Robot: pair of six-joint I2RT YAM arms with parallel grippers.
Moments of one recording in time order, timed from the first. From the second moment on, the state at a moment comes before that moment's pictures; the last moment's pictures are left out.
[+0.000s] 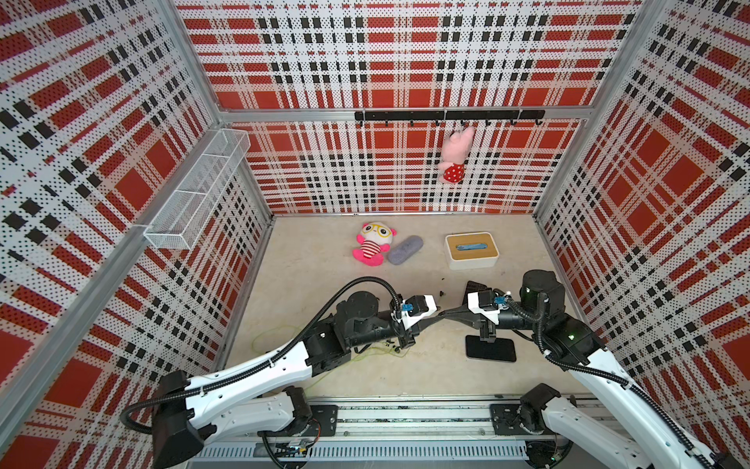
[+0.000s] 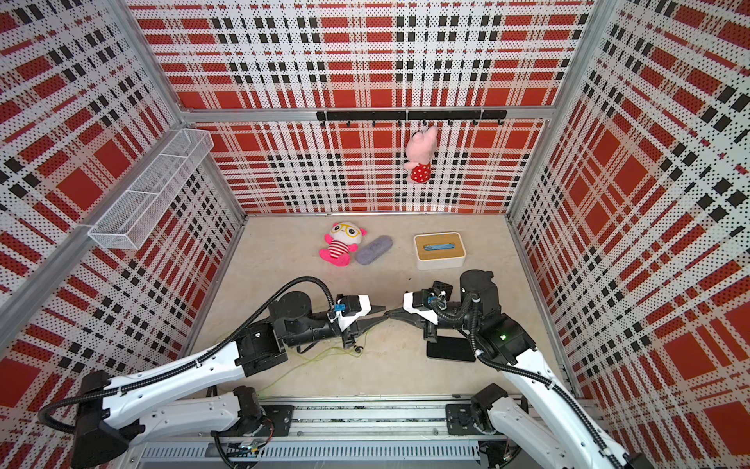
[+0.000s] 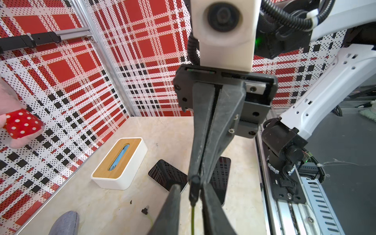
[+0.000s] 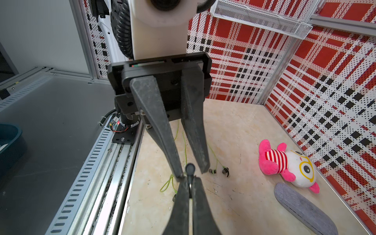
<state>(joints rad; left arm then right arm) -1.05 1.05 0.82 0.11 0.25 0.24 0.49 0.79 0.80 -0.32 -0.93 -0.49</state>
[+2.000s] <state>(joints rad) -0.95 1.38 0.42 0.49 0.14 -0.58 0.28 1.31 0.62 -0.78 -0.01 -1.15</state>
